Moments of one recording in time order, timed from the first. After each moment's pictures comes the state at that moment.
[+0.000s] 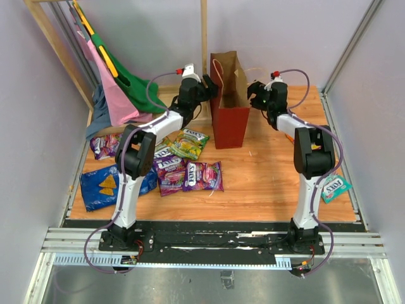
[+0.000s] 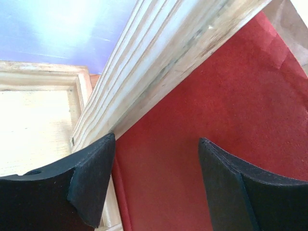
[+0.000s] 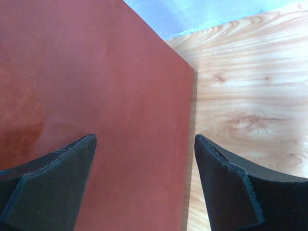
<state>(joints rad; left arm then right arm) -0.46 2.21 1.70 0.39 -0.14 -0.55 0.14 2.10 1.44 0.40 -0.32 0.59</state>
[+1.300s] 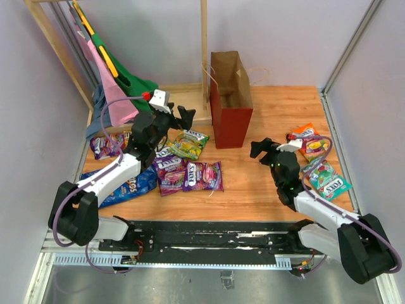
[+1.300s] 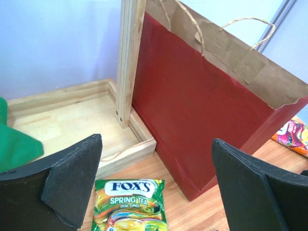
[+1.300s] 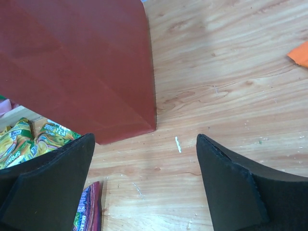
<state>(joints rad) -0.43 1.34 0.84 0.57 0.01 -0.18 0.38 1.06 0.32 0.55 0.28 0.54</state>
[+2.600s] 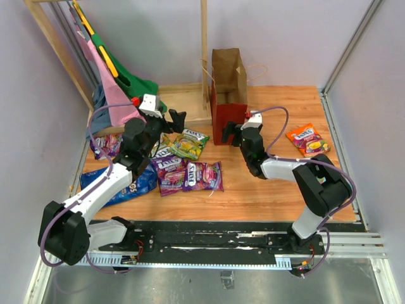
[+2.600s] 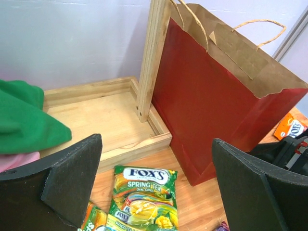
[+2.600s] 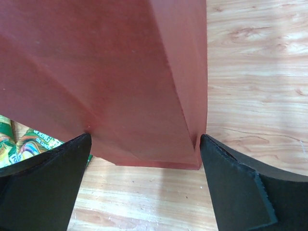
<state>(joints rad) -0.43 1.17 0.78 0.46 -0.08 -0.16 0.57 1.65 0.73 0.69 0.36 0.36</state>
